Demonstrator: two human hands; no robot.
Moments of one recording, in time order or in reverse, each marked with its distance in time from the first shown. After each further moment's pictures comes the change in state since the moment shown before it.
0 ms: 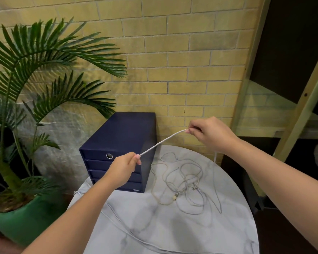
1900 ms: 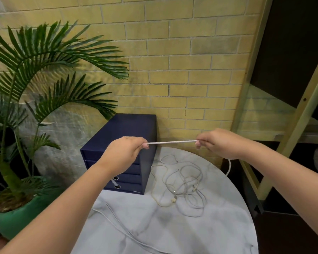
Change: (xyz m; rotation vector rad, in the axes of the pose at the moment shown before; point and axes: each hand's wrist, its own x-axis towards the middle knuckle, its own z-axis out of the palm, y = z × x) left_hand 0.003 0.047 -0.042 0.442 0.144 0.490; right_hand -0.014 0.007 -0.023 -0.096 -0.436 -0.002
